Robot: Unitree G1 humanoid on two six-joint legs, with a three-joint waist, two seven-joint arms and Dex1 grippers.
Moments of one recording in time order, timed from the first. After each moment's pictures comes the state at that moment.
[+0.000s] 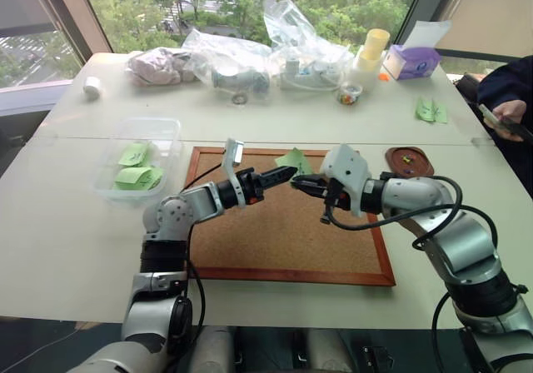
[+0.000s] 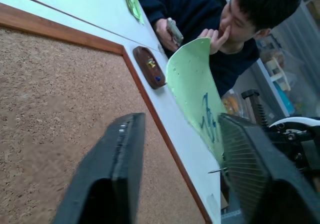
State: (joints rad) left arm -0.60 0.08 0.19 0.15 -0.84 1.08 -0.57; right arm -0.44 -0.66 0.18 -0.47 0.29 0.69 0.75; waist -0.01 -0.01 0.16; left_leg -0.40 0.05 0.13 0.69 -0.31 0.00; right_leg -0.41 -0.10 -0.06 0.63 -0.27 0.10
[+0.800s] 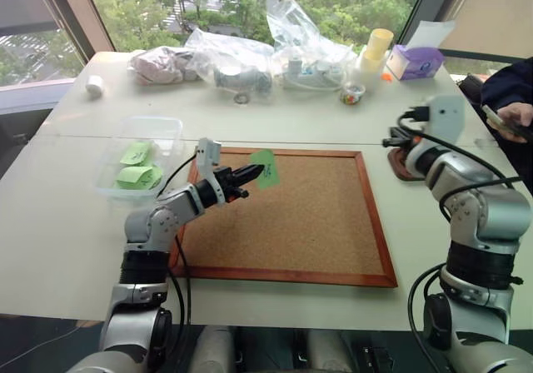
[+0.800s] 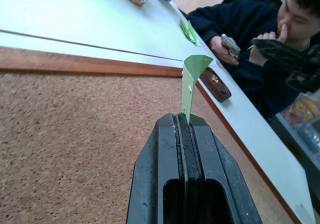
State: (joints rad) left arm -0.51 0.22 0.10 0.07 -0.66 0.81 -0.61; right arm -0.58 -0.42 -0.37 -0.19 0.25 1.04 0.12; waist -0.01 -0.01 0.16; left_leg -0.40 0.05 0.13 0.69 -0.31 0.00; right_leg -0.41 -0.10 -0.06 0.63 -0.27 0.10
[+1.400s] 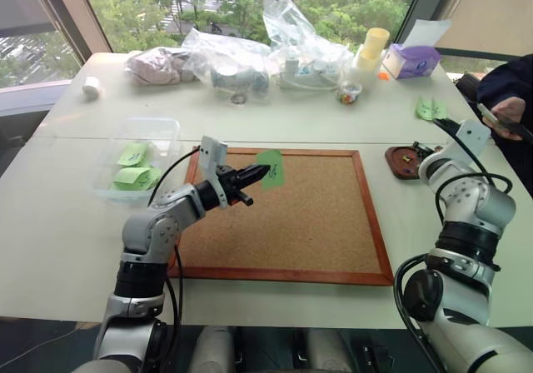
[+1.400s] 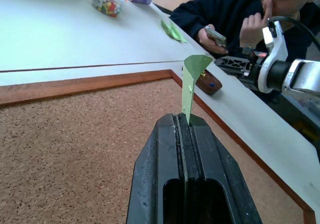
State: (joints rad) left arm -0.45 0.24 0.05 -0.09 -0.64 0.77 -0.60; right arm -0.71 -0.33 -0.62 0.25 0.29 0.88 -0.12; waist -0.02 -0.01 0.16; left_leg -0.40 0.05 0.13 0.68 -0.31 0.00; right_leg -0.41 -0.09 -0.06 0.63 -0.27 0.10
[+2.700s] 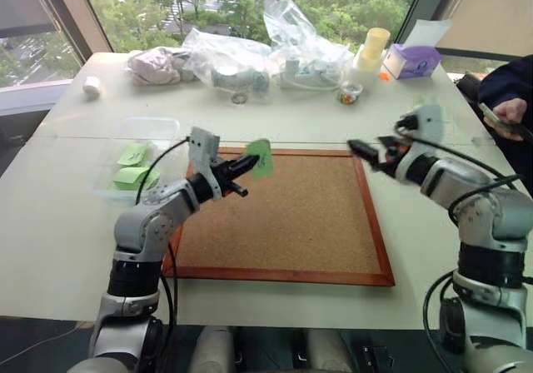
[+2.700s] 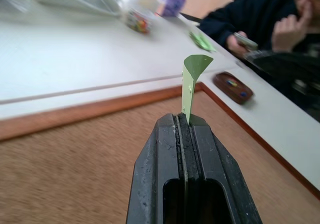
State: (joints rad) left arm -0.50 0.26 0.08 -0.13 -0.56 0.71 -0.44; right arm -0.51 -0.55 -0.24 -0.24 0.62 1.07 0.47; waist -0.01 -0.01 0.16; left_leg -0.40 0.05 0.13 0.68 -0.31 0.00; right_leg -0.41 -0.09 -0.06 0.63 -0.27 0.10
